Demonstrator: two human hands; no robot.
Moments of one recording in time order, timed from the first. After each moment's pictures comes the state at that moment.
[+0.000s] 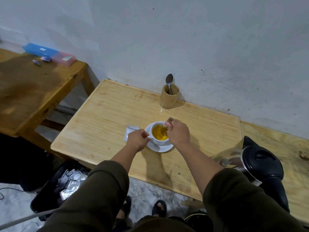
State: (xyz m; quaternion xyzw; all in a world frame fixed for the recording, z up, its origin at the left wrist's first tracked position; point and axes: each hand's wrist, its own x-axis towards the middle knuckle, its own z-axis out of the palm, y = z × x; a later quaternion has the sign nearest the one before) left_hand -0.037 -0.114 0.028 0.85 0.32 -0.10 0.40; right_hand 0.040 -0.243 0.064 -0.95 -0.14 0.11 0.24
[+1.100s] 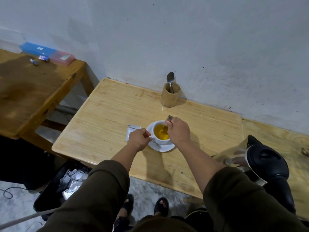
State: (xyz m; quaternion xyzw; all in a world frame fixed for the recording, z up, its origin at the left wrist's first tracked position) left_hand -0.036 -0.107 0.028 0.84 0.31 -0.12 0.43; right_hand 0.041 -0.234 0.063 -0.95 -0.16 0.10 0.24
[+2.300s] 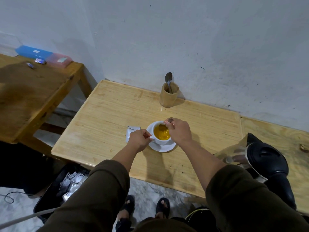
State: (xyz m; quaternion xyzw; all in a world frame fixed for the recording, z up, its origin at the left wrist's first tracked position) left_hand -0.035 -0.104 0.028 0.85 0.29 -0.14 0.43; right_hand 0.047 -0.239 0.057 -0.93 -0.17 0.12 0.29
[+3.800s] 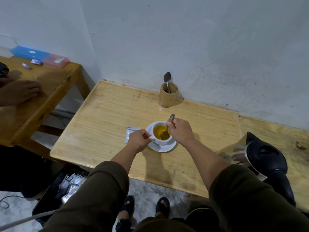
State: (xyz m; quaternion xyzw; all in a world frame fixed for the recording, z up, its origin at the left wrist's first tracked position) left_hand -0.035 -0.101 0.026 0.85 0.28 -0.14 0.43; right_hand 0.052 -0.244 0.060 -0.94 -0.15 0.14 0.26
